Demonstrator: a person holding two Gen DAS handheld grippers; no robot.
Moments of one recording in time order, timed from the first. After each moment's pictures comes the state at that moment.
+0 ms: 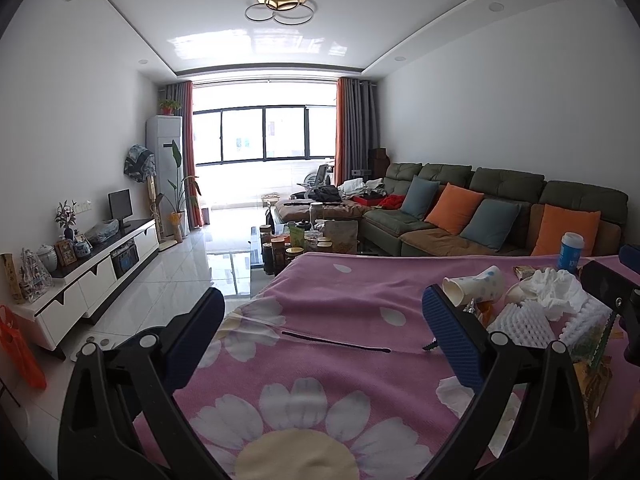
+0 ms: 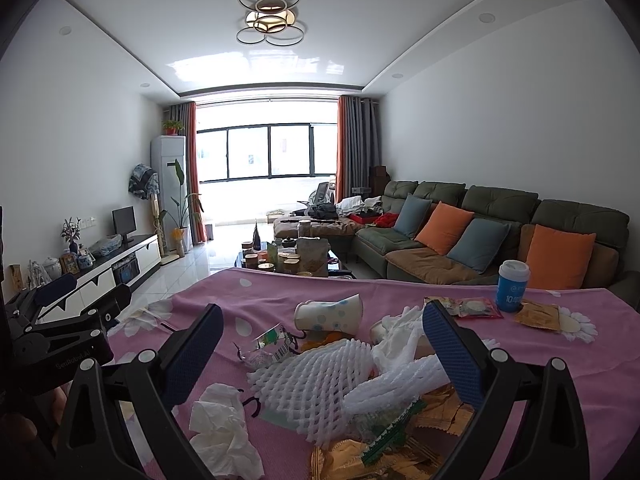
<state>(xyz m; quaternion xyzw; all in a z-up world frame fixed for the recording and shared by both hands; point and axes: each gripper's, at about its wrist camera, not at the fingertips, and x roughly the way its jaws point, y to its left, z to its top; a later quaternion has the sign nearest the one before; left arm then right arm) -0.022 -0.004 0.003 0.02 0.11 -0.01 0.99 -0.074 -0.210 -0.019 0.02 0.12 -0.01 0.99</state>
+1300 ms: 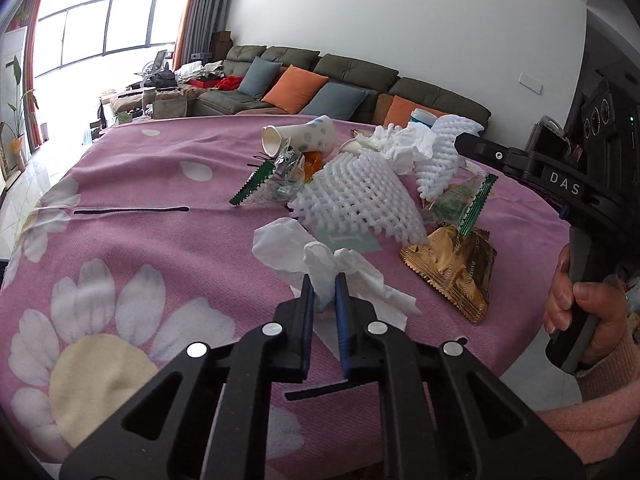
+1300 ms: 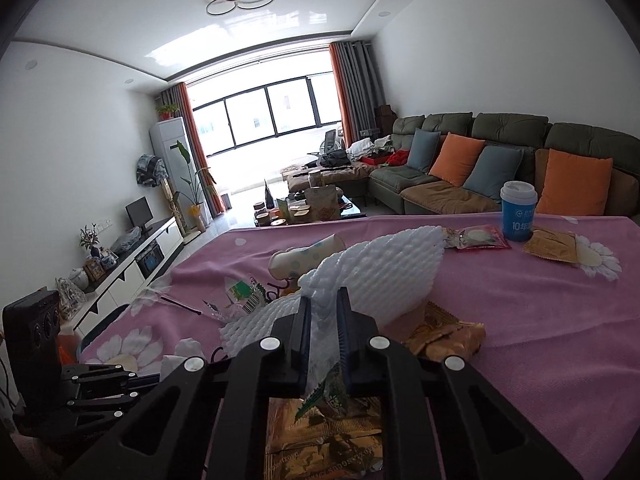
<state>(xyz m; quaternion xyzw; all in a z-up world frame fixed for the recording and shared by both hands) 0.003 -0.058 -0.070 0.01 0.33 -0.33 0.89 -0.061 -0.275 -0.040 0.10 0.21 0.04 0.97</state>
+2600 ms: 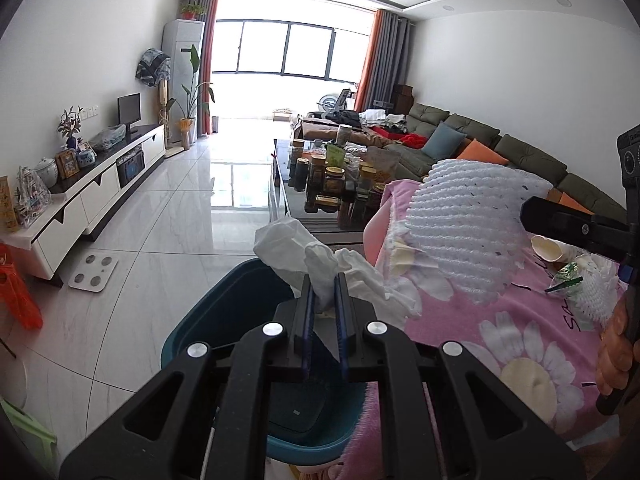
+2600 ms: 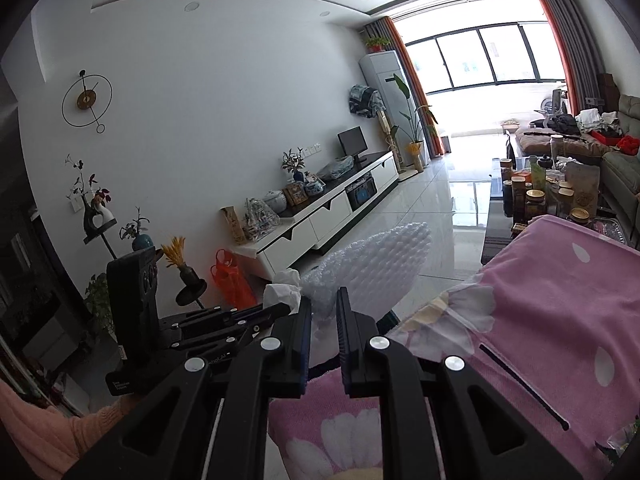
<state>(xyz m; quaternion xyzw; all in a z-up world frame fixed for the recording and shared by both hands) 0.028 0.245 -0.024 -0.07 0.27 -0.01 0.96 0.062 -0.005 -0.003 0.07 0.28 0.45 0.85</state>
